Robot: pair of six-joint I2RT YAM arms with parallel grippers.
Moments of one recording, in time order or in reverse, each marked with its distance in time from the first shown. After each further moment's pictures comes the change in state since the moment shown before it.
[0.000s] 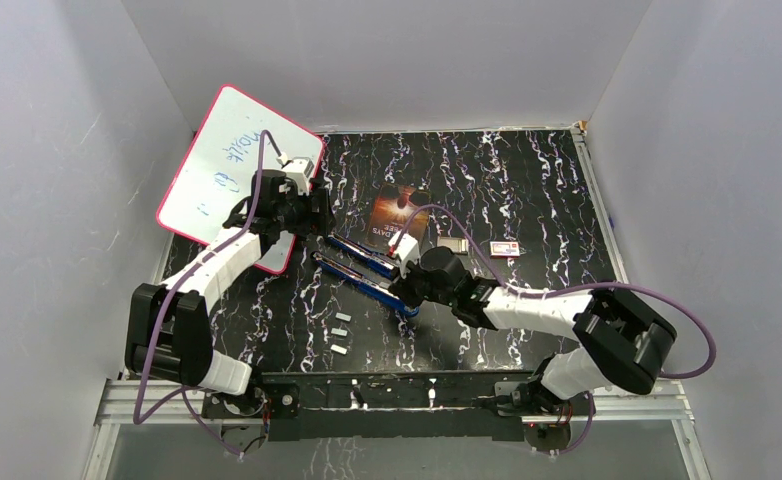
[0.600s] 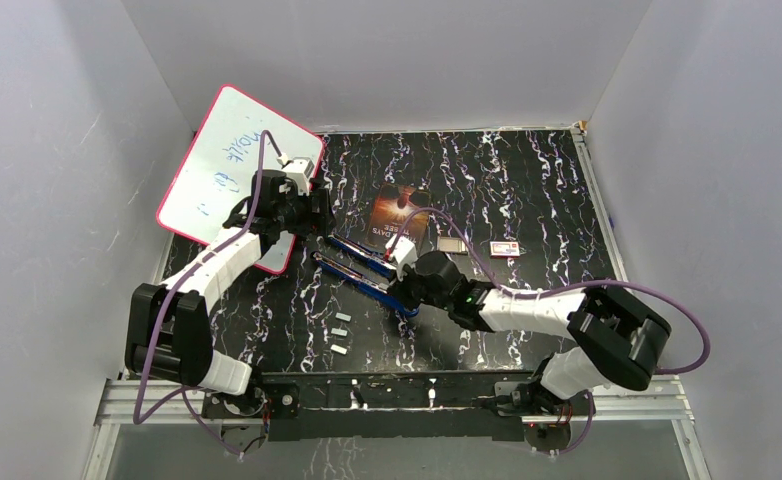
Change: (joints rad) left arm 0.000 0.000 0.000 -0.003 0.000 0.004; right arm 0.040 0.029 0.000 0.019 0.075 0.013
